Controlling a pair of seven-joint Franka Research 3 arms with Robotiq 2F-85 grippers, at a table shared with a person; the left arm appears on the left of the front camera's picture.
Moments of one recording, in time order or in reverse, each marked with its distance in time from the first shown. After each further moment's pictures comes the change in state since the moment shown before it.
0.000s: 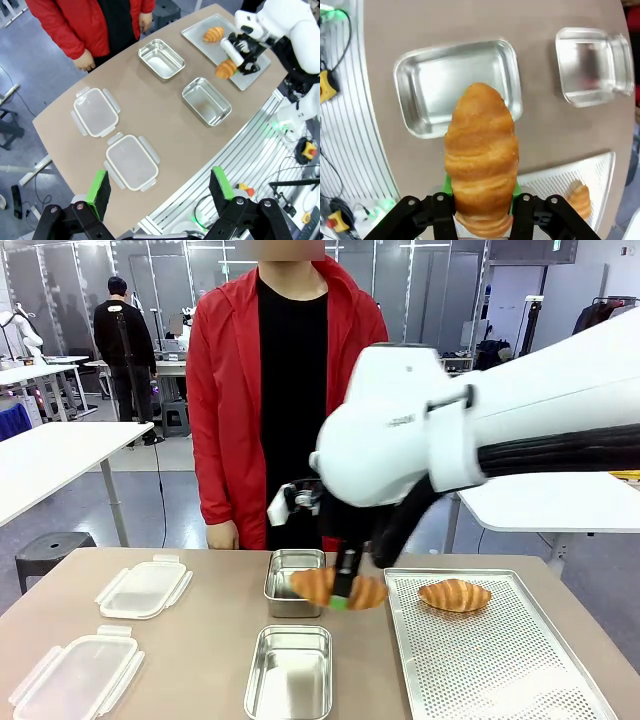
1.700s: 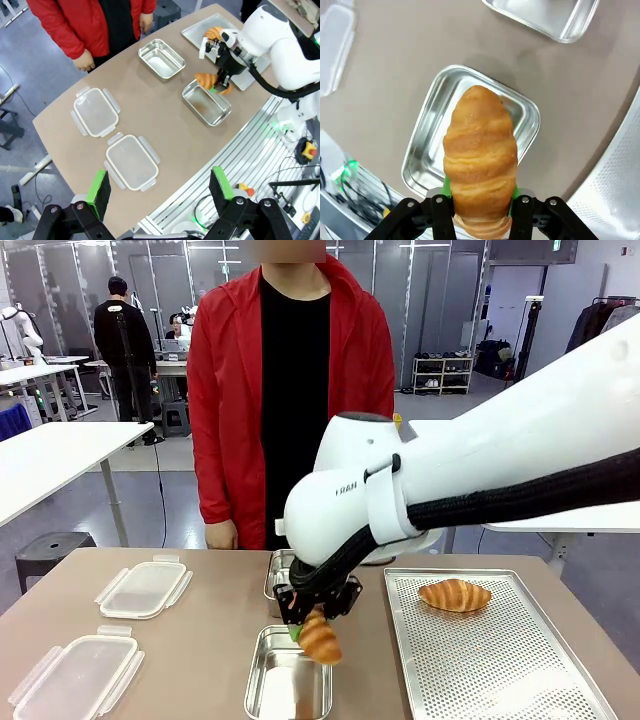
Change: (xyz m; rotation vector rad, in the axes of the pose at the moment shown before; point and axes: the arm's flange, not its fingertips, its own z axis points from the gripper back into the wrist) left arm 0.000 0.000 0.000 0.001 0.000 0.001; right arm 0.017 0.001 -0.081 0.059 -0.032 -0.984
